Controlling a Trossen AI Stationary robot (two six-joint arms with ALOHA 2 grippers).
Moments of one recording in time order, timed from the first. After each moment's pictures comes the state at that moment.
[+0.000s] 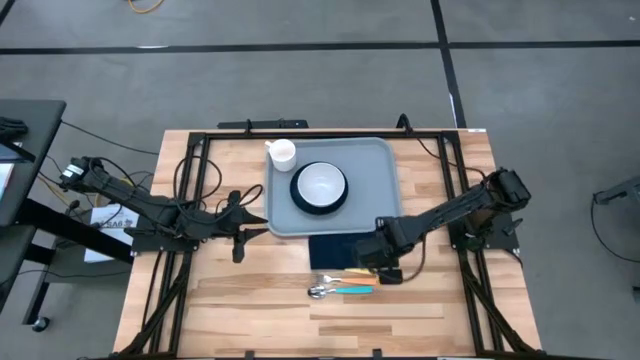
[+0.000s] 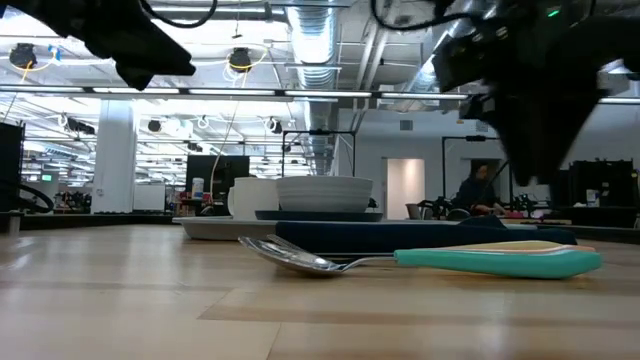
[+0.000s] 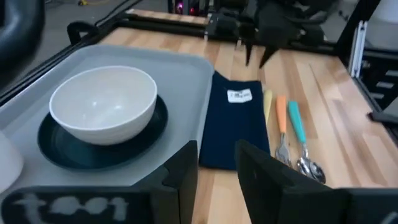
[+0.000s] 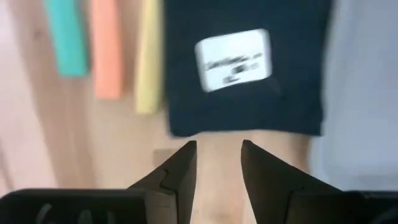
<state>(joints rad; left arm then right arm) -0.39 0.80 0.47 -0.07 -0.50 -0.30 0.35 1.72 1.20 -1.05 0.03 0.27</state>
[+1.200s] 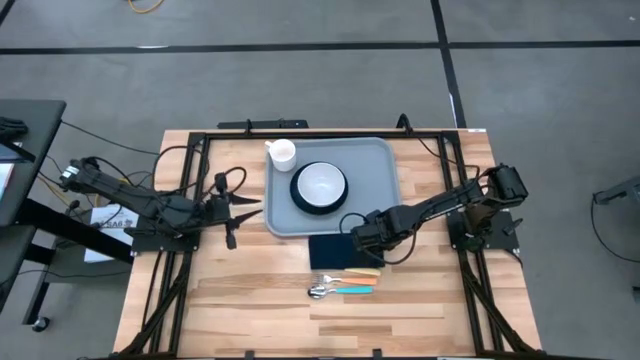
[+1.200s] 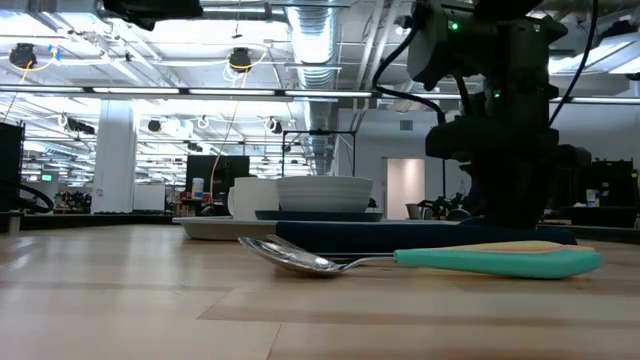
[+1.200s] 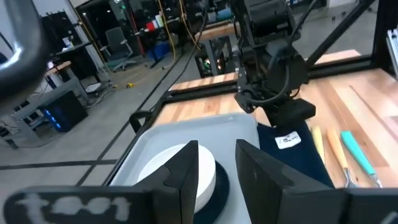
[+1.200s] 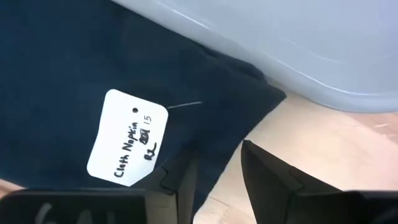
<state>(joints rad) -0.39 0.68 0.55 -0.03 -0.64 0.16 0.20 1.72 0.99 -0.79 0.00 1.22</state>
